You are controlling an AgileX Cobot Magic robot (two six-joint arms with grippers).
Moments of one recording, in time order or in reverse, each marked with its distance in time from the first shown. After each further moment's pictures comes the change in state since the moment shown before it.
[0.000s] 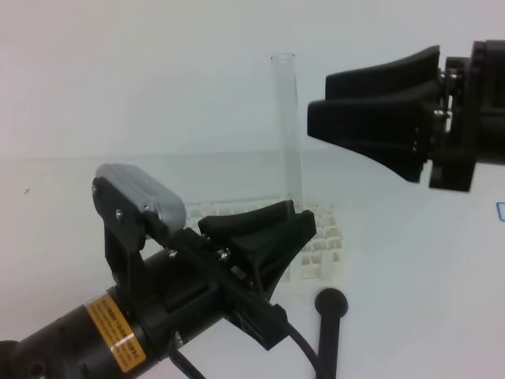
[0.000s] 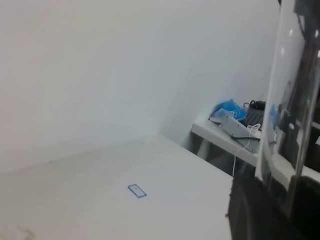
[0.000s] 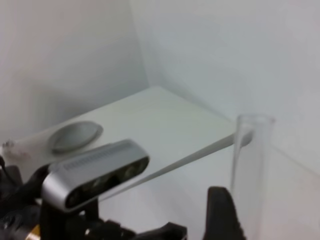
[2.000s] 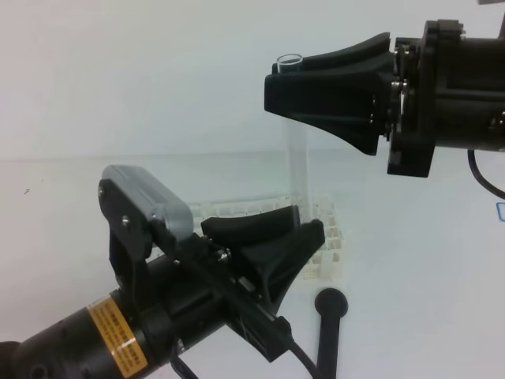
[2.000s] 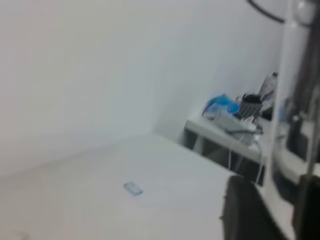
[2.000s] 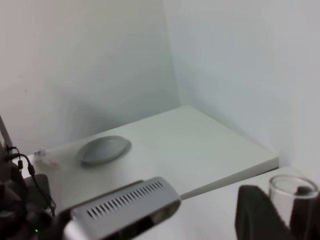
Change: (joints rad) left arm 0.000 -0.001 0.000 0.049 0.000 0.018; right arm 0.077 0.104 -0.088 0.109 0.017 -0.115
